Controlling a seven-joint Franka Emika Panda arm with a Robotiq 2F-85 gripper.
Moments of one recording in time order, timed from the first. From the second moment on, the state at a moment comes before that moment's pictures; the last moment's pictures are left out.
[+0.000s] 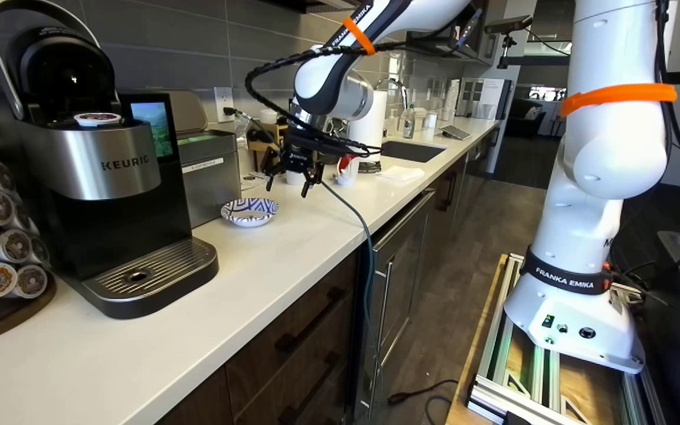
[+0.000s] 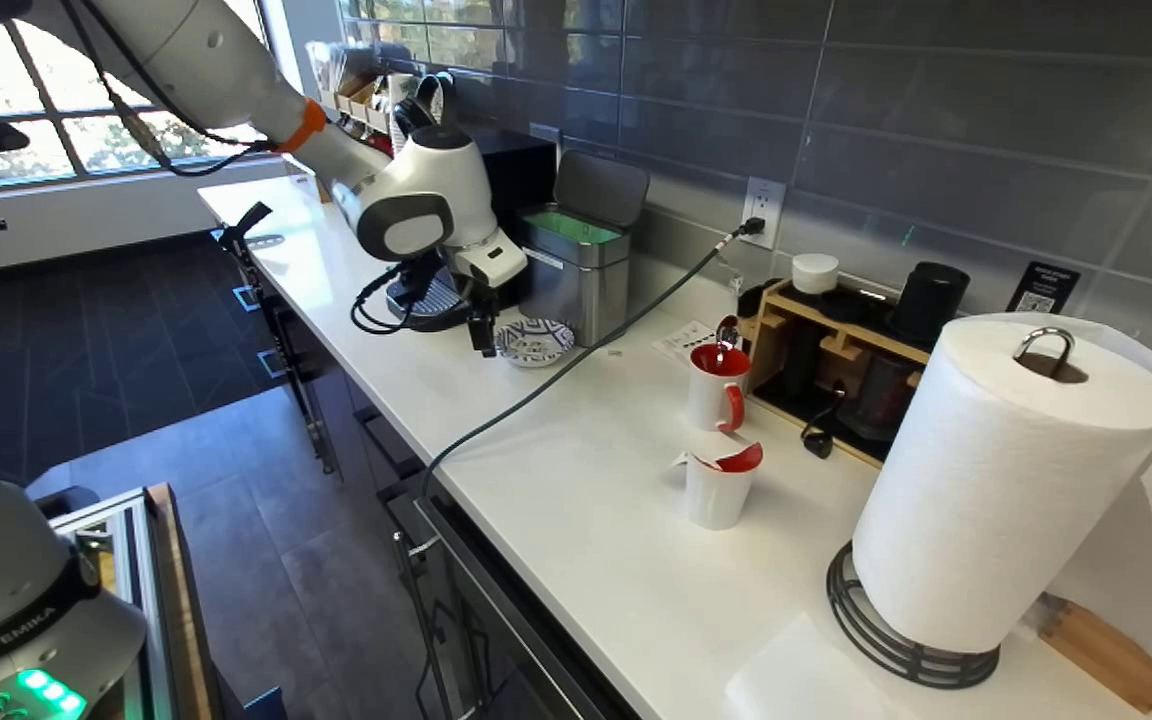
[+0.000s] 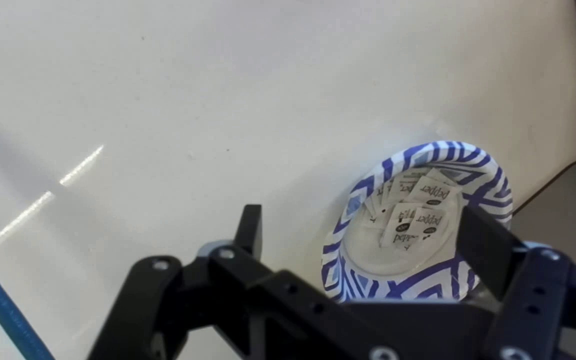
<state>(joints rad) 0.05 0.18 0.09 -2.24 0.27 2.66 0.51</state>
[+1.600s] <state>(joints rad) -0.01 0.39 0.13 -2.11 0.63 2.82 0.31</state>
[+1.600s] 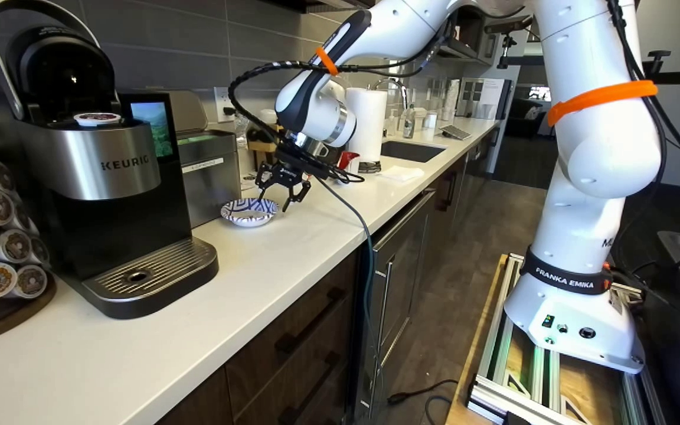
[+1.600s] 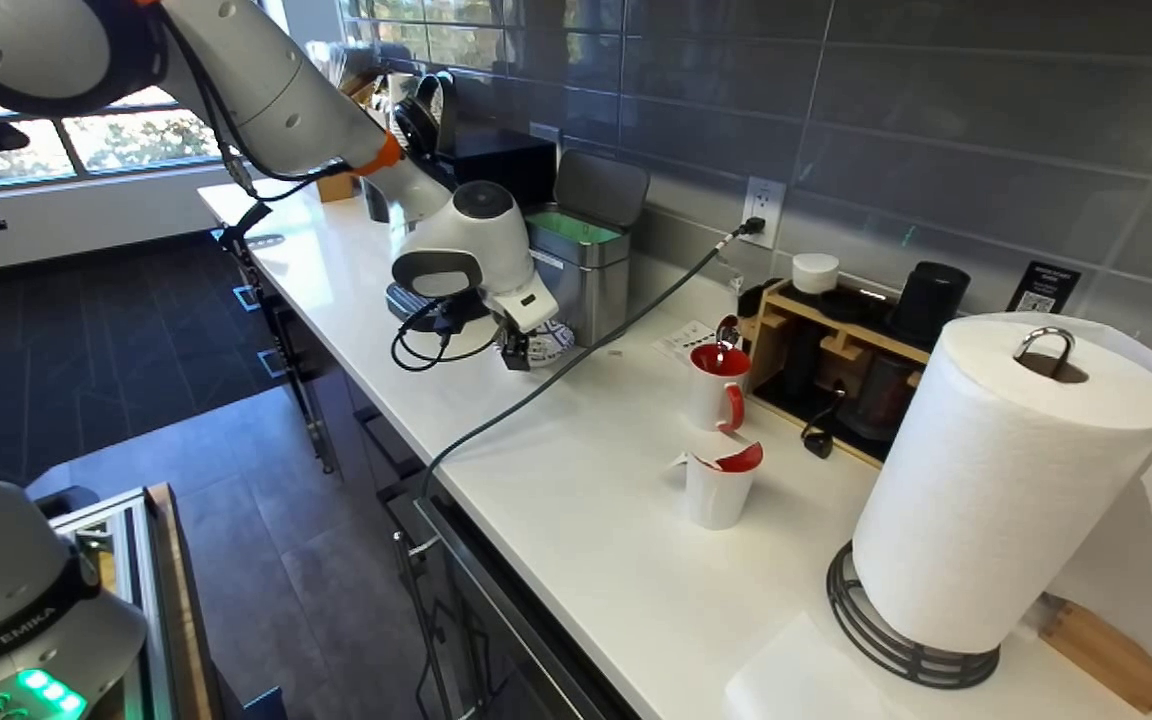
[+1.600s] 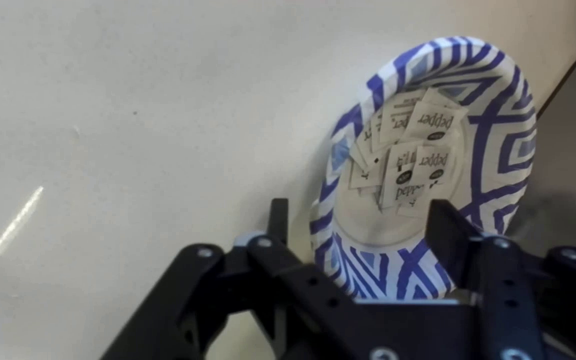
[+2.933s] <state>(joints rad) -0.05 0.21 0.18 -2.22 0.68 2.82 0.02</state>
